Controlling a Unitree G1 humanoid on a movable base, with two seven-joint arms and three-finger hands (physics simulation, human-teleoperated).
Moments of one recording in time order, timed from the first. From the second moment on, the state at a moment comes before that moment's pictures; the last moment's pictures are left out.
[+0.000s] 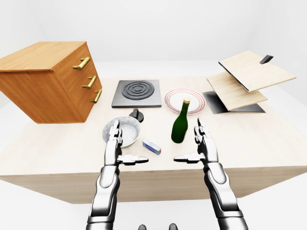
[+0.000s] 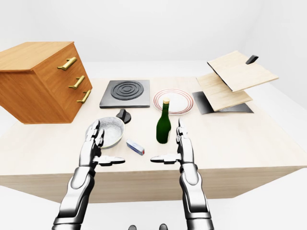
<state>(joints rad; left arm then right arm) 0.00 0.01 0.02 0.01 -0.01 0.00 -0.01 0.00 -0.01 -0.02 0.01 0.01 0.00 0.02</state>
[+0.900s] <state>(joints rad) 0.21 -0.02 0.05 -0.43 0.04 -0.09 0.04 0.19 -0.01 0.01 -0.36 -0.15 -0.09 -0.03</state>
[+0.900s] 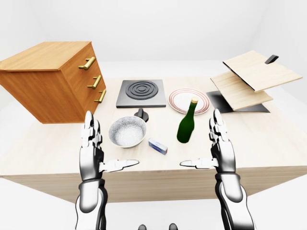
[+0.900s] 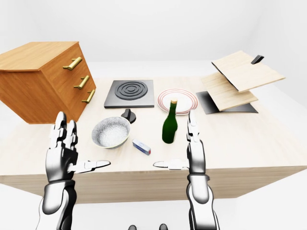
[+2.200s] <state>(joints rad) 0.24 -0.02 0.06 -0.48 0.07 -0.09 0.06 0.22 0.00 0.02 -0.41 -0.19 -0.09 -0.04</state>
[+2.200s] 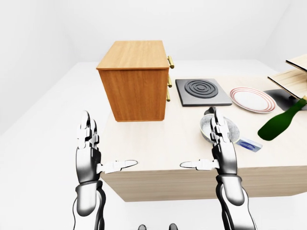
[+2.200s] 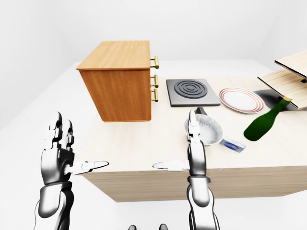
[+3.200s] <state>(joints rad) 0.23 -0.02 0.05 -0.45 0.07 -0.09 0.06 0.20 0.00 0.01 -0.40 -0.16 -0.09 -0.02</state>
